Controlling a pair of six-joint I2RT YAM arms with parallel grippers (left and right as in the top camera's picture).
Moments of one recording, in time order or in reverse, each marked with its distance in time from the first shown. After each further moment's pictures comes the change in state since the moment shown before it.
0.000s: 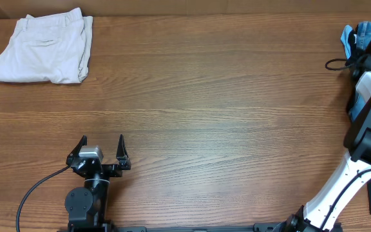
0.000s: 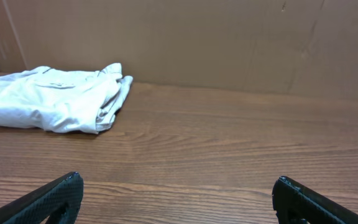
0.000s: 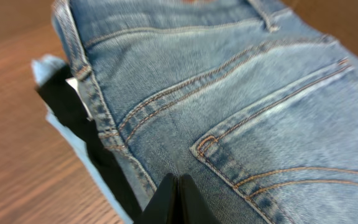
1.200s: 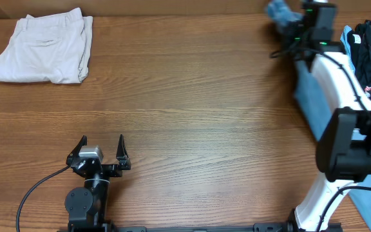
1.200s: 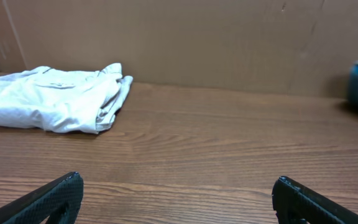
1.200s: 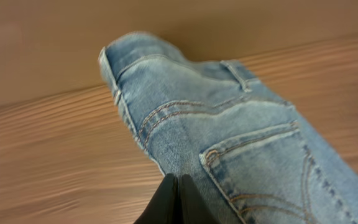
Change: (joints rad) left arm 0.000 0.000 0.000 0.000 0.000 0.000; right arm 0.444 -0.262 0.000 -0.296 -0.241 0.058
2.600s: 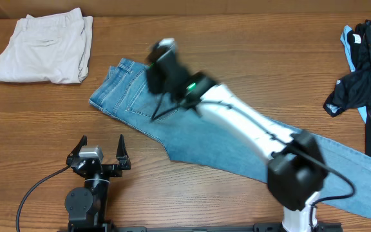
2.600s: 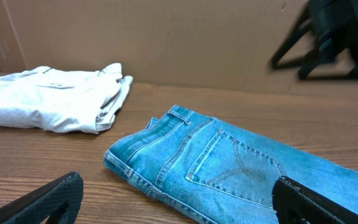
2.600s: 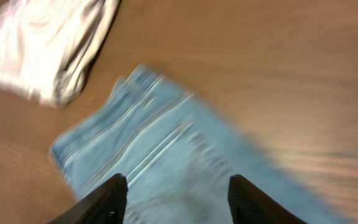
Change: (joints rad) left arm 0.000 0.000 0.000 0.000 0.000 0.000; right arm 0.702 -0.051 0.086 -0.232 0.102 0.303
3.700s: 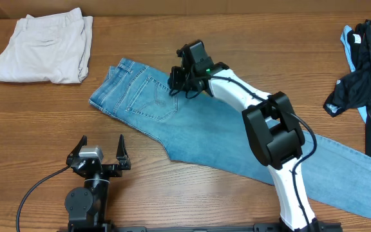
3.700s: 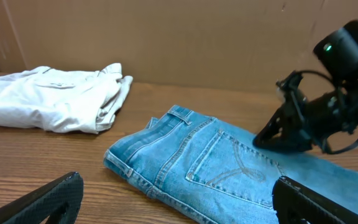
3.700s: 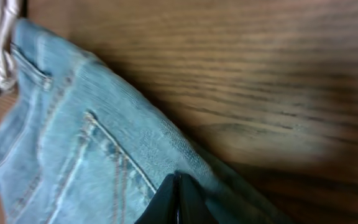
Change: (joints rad) left arm 0.000 0.000 0.000 0.000 0.000 0.000; right arm -0.177 0.373 0.019 0.195 -0.467 0.120
